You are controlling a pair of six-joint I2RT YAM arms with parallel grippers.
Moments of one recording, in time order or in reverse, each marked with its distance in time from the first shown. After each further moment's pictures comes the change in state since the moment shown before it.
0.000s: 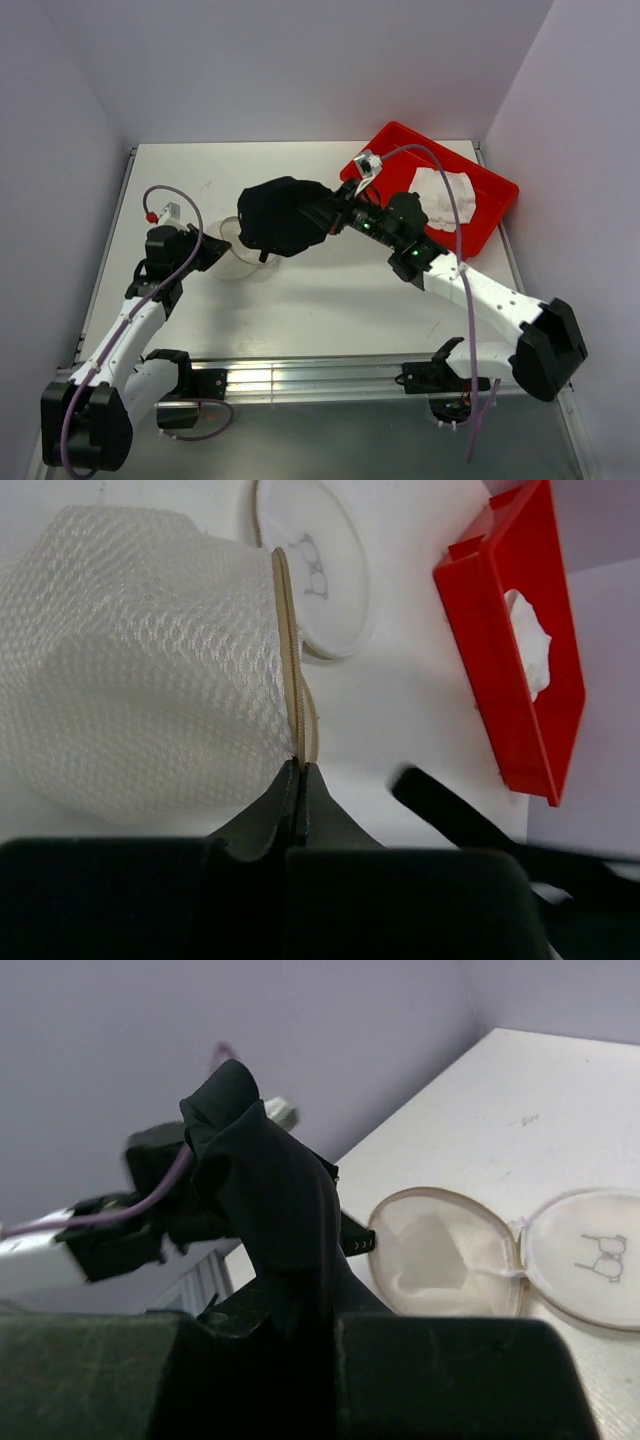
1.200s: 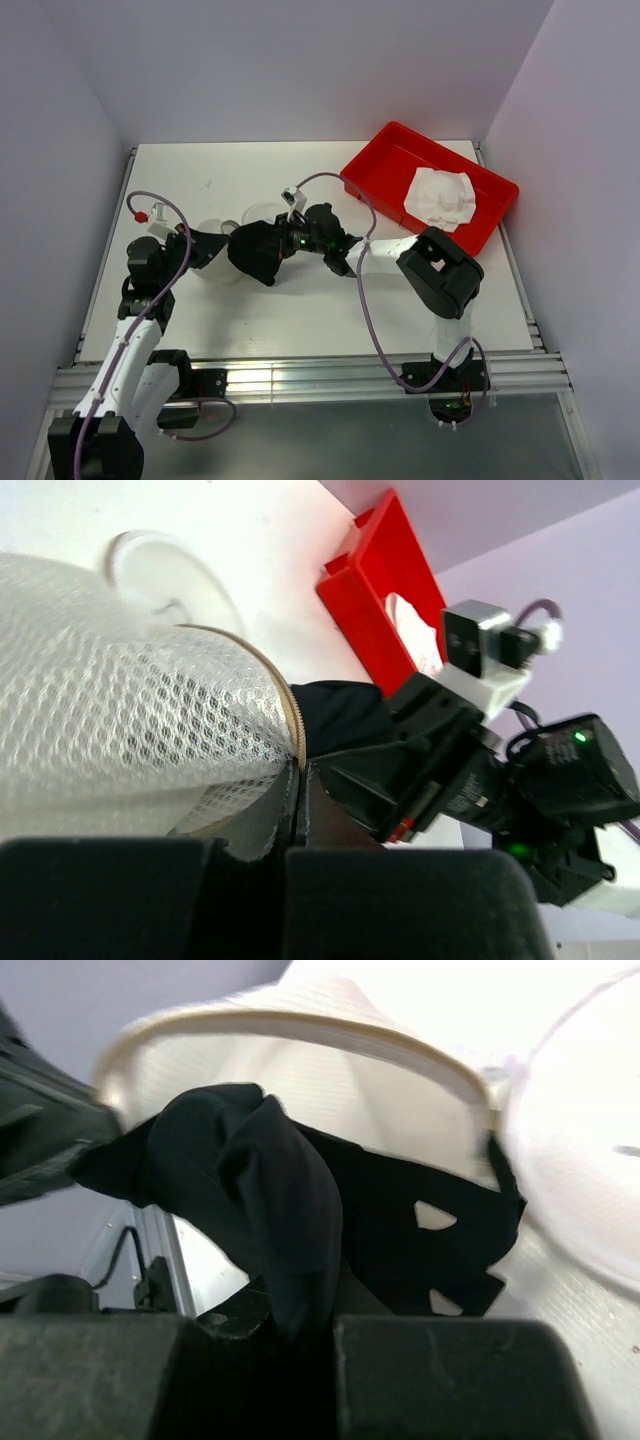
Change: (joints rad) left arm 0.097 -0.162 -0.093 0.189 0.231 -0.039; right arm 0.139 0.706 0.168 0.166 -0.007 0.076
